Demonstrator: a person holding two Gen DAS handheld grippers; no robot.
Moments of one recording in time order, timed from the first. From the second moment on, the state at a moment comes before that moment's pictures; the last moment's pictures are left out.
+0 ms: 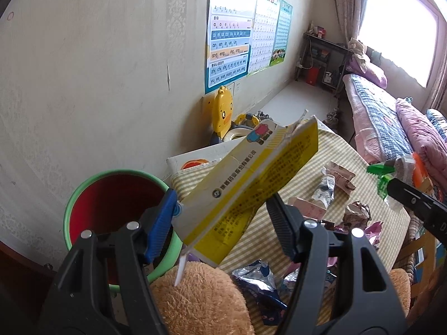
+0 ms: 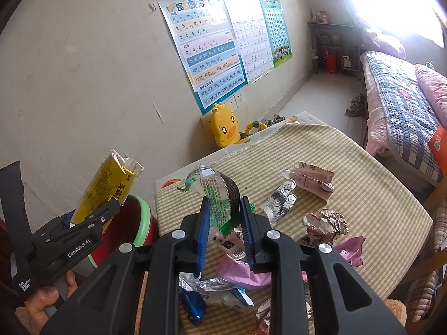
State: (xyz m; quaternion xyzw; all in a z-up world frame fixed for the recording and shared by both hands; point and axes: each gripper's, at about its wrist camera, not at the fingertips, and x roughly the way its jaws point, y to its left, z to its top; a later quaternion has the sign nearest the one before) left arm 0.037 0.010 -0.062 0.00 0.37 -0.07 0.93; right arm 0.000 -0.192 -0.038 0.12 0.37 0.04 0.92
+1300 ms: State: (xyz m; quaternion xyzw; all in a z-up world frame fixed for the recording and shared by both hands) left arm 0.052 0.074 -0.078 -0.02 0.39 0.00 0.92; right arm 0.023 -0.141 -0.032 0.10 0.37 0.11 0.92
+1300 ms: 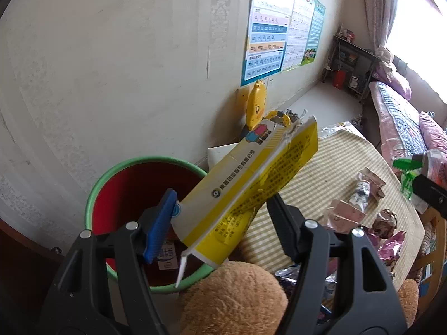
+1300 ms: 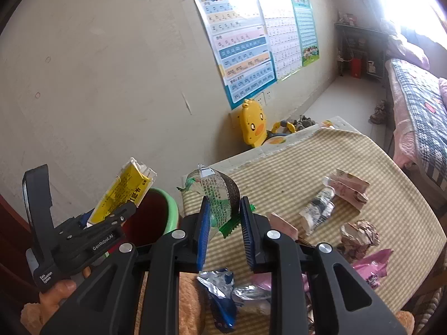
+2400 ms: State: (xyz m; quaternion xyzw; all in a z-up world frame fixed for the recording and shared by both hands) left arm 0.063 0.201 -0.142 -0.06 0.45 0.14 0.88; right arm 0.106 0.005 -0.084 0.11 0.47 0.25 0.84
